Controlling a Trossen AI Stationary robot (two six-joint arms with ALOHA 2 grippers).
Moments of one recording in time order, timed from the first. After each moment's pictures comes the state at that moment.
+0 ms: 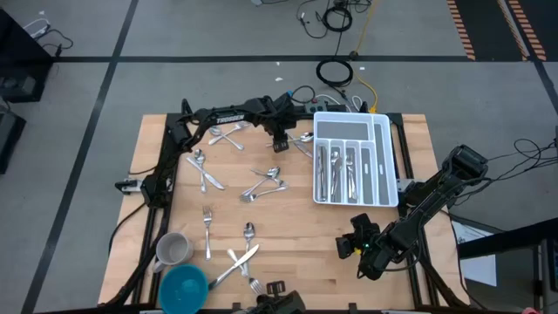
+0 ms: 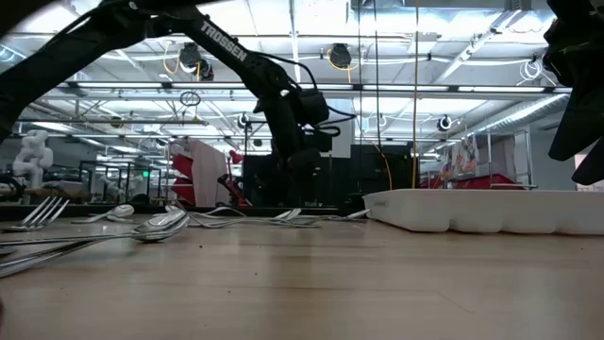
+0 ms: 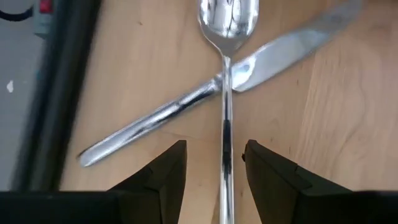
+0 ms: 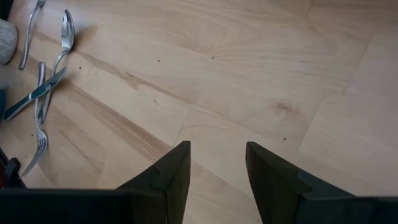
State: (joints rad) left arm 0.54 2.24 1.81 -0.72 0.10 0.34; right arm 0.82 1.50 0.80 -0.54 0.60 2.00
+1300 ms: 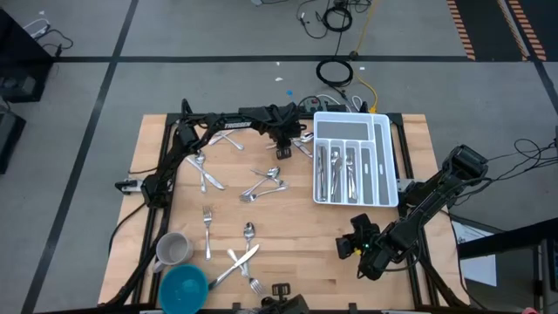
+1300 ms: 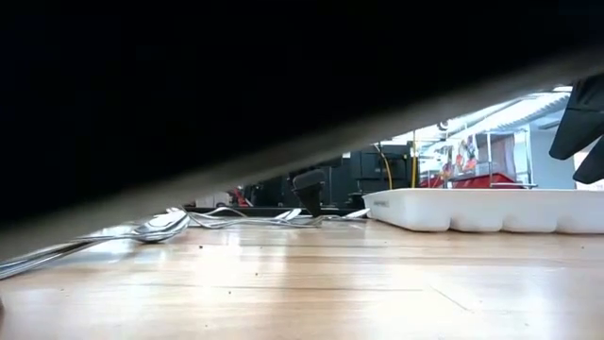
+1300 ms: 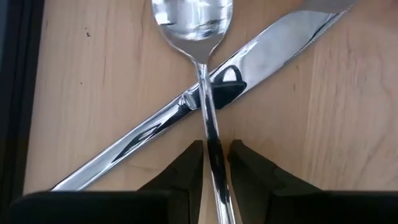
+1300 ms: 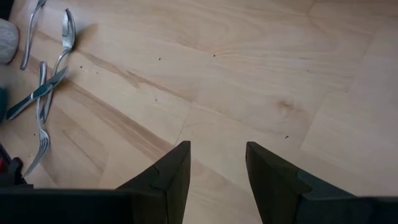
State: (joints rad) left arm 0.50 2.32 1.81 -0.65 0.06 0.42; right arm 0.82 1.51 0.80 -0.53 0.60 2.00
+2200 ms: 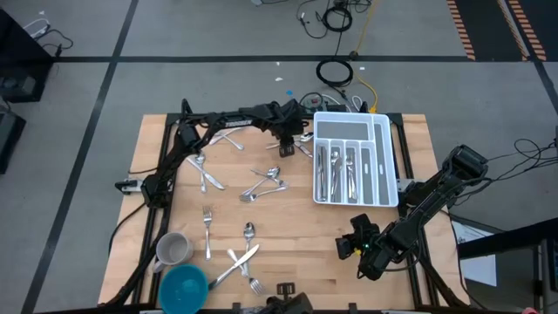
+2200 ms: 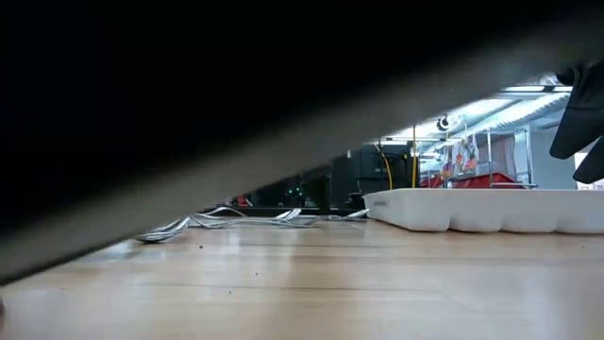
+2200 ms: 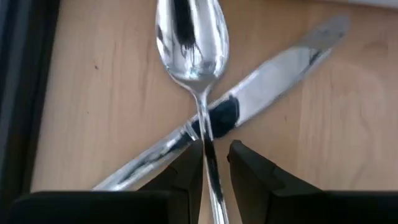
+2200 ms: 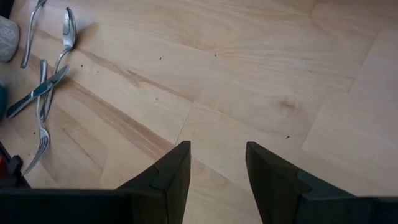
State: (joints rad) left arm 0.50 2.34 1.87 -0.66 0.12 0.41; right arm 0.82 1.50 0.80 -0.53 0.60 1.99
